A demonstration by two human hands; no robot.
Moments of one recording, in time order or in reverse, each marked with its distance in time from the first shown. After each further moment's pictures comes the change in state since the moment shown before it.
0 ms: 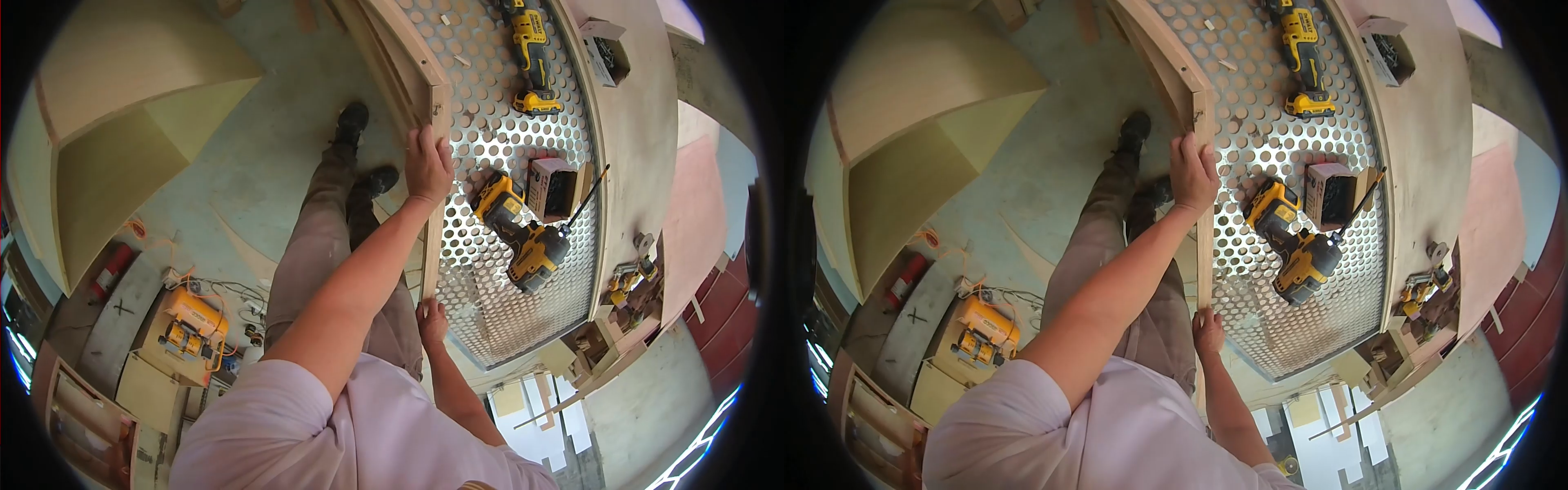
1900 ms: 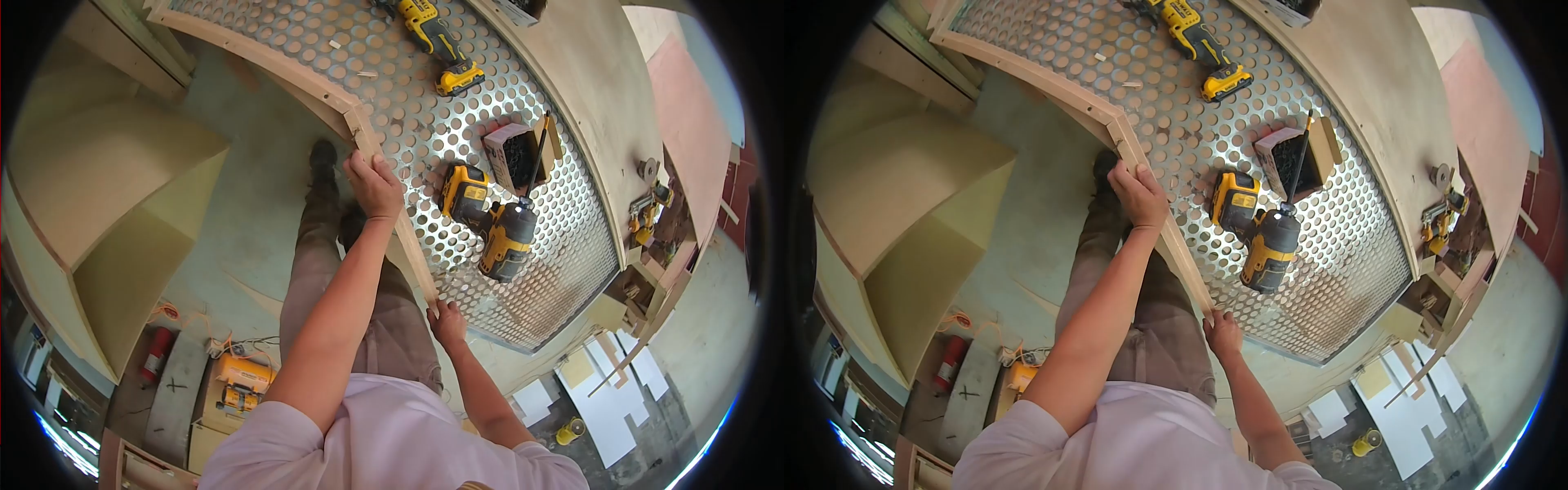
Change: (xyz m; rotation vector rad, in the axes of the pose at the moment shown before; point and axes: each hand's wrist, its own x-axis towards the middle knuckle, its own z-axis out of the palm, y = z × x) left_hand 0.003 0.005 0.010 0.048 -0.008 0.024; right_hand 0.016 -0.018 -0.037 0.044 -0.068 0.068
